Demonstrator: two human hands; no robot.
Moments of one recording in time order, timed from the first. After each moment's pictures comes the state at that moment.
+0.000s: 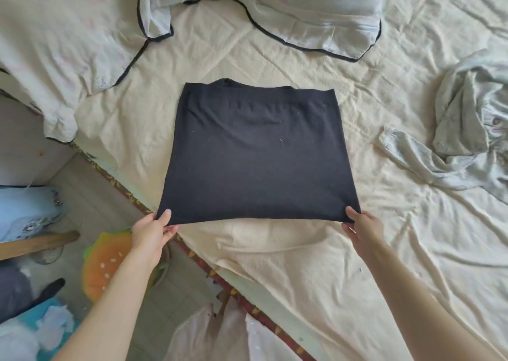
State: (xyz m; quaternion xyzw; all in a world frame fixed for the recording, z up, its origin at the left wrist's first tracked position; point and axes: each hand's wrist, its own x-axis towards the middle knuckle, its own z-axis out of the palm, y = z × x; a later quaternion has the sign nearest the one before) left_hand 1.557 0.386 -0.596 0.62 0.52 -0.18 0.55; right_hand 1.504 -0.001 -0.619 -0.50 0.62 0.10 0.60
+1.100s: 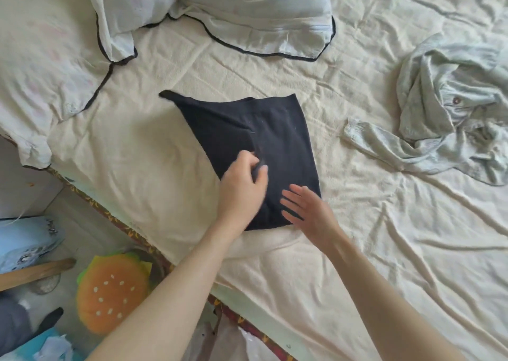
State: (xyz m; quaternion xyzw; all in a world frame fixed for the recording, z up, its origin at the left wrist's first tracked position) left_hand 1.581 0.160 -0.539 0.91 -0.01 -0.07 0.41; right_hand 1.512 0.020 -0.595 -0.39 0.42 0.19 0.80
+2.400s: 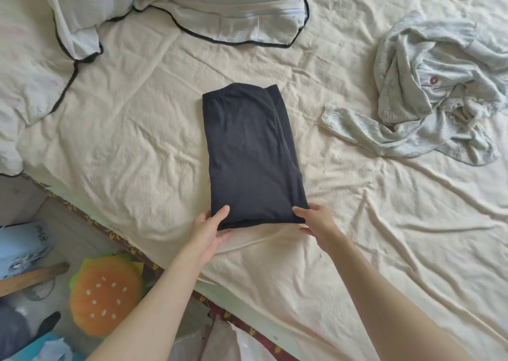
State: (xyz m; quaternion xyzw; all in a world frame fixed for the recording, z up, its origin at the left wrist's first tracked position) left_hand 1.525 0.195 -0.623 0.55 0.42 -0.34 0.63; right_hand 1.478 -0.029 -0.629 -0.55 0.49 0.26 0.62
